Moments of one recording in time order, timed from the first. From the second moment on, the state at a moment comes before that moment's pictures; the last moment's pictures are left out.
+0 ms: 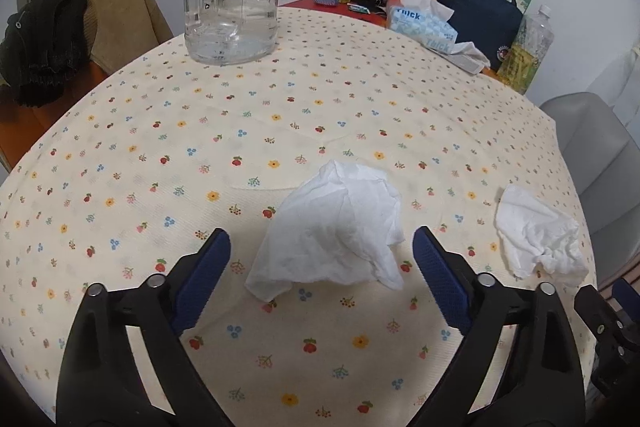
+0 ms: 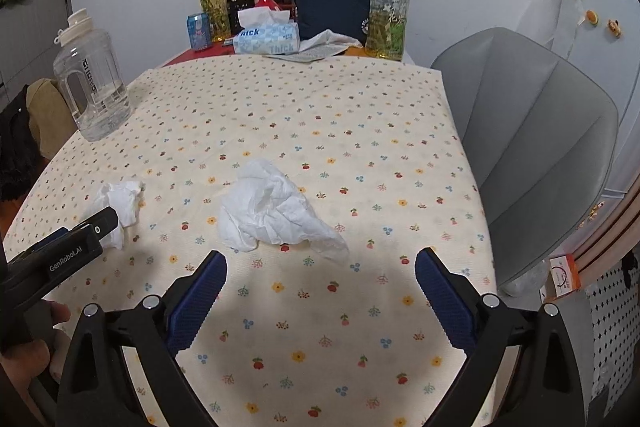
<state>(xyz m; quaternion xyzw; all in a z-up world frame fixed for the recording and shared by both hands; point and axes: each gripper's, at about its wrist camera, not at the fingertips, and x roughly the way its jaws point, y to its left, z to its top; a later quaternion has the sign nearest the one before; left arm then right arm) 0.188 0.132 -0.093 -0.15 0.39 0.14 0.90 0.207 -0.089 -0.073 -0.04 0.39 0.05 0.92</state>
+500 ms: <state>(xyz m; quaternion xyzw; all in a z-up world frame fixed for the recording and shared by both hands) 0.200 0.125 -0.094 -0.13 0.40 0.15 0.90 0.243 -0.085 -0.093 -0.02 0.42 0.08 0.90</state>
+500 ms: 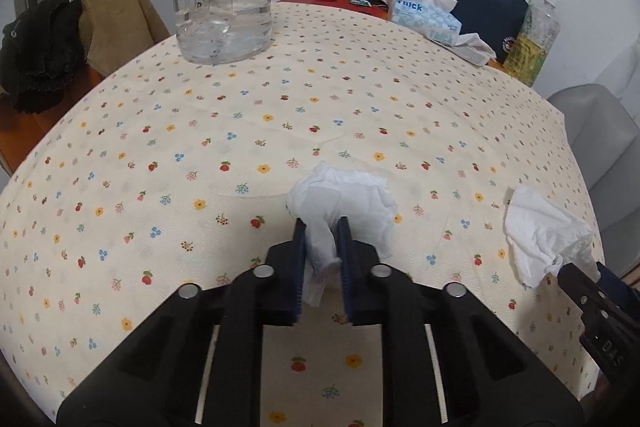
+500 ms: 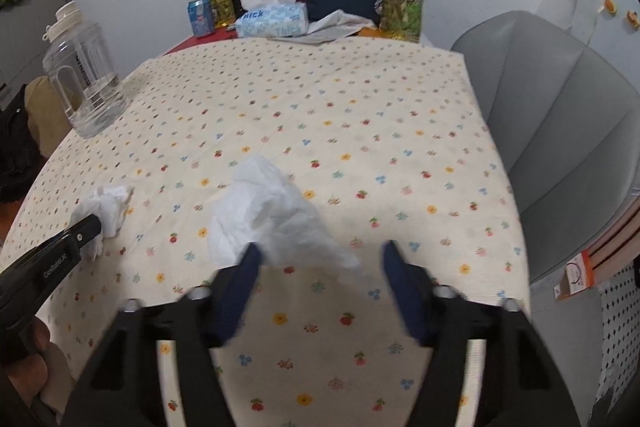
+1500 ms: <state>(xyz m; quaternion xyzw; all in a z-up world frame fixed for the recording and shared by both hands) 0.149 0.021 -0.045 -0.08 0.34 0.06 0.93 0.135 -0.159 -0.032 0.02 0.36 0.08 0.93</state>
